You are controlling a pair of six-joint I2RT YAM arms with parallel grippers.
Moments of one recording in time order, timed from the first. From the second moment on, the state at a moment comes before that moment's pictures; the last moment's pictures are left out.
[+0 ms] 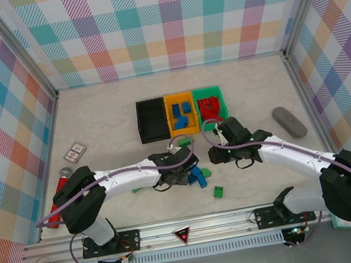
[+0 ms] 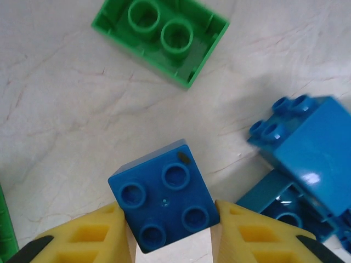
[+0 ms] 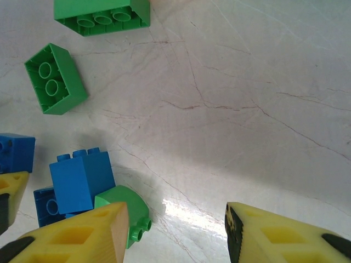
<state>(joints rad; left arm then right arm) -1.02 1.63 0.97 -0.60 -0.24 -0.70 0.63 1.24 0.71 -0.51 -0.11 0.42</state>
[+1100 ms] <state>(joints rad) -0.67 2.12 1.90 -0.82 -0.08 -0.42 0.64 1.15 0.66 -0.57 -0.21 0.54</state>
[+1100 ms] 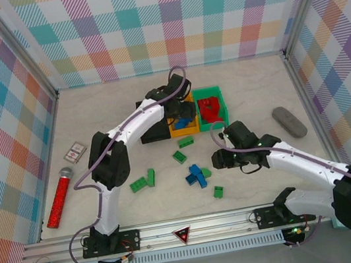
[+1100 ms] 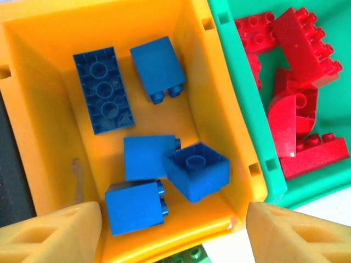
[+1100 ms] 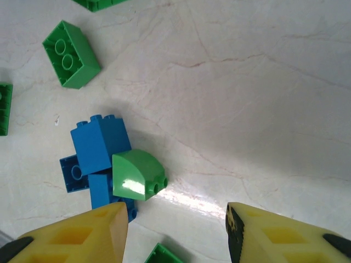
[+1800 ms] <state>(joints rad) -0.67 1.43 1.06 -0.57 -0.01 -0.55 0.86 1.41 0.82 -0.65 -0.29 0.57</state>
